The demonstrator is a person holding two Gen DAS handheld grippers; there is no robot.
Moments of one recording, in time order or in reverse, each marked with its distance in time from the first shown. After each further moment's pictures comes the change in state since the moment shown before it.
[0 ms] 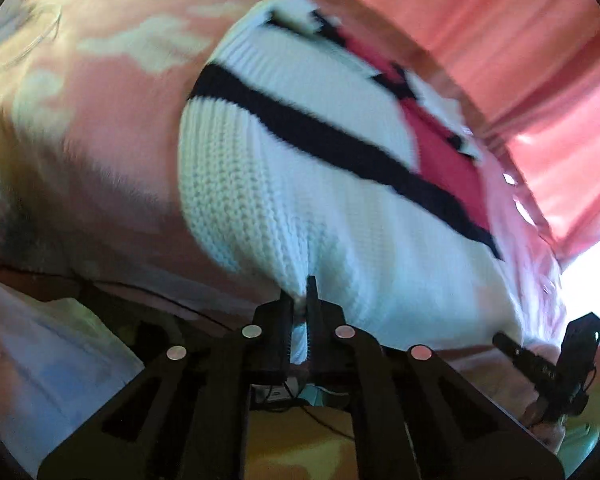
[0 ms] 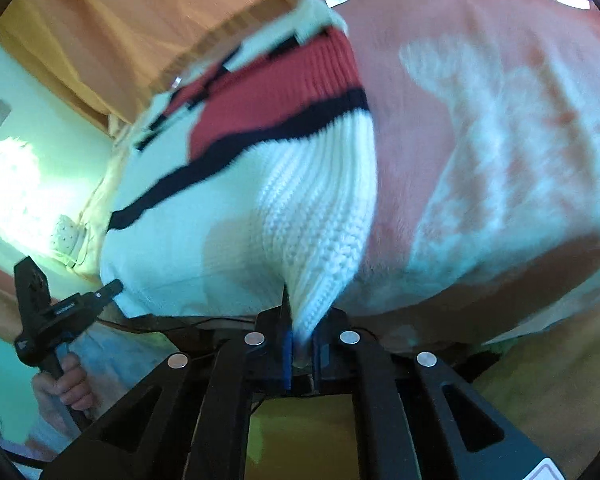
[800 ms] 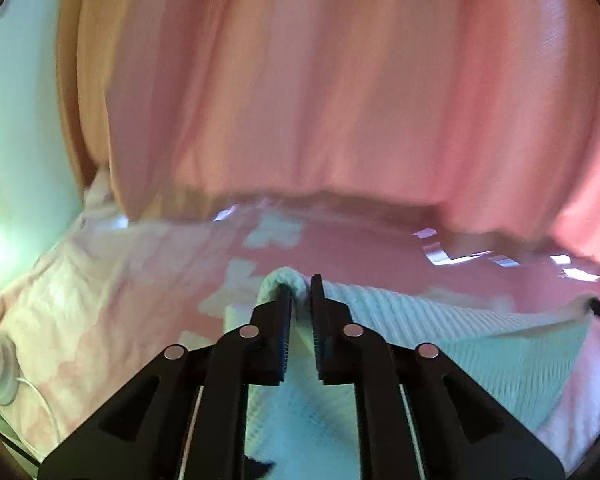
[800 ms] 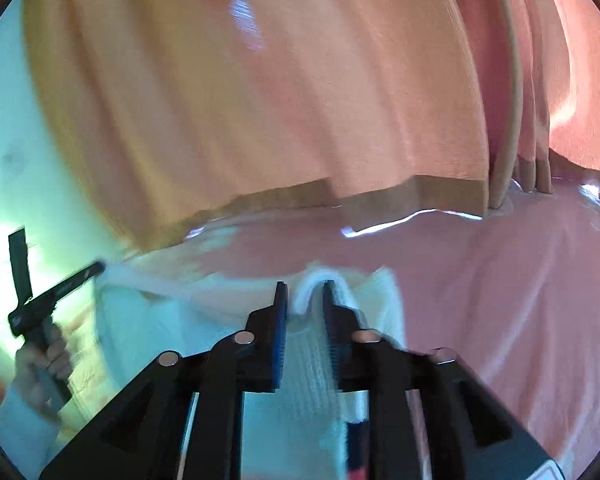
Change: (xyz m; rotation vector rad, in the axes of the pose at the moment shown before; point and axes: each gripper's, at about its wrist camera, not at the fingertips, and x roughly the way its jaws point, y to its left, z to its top) left arm 0.043 -0.117 0.301 0.290 -0.356 0.306; right arm 0.024 0.018 0.326 -0.184 -0.350 -0.026
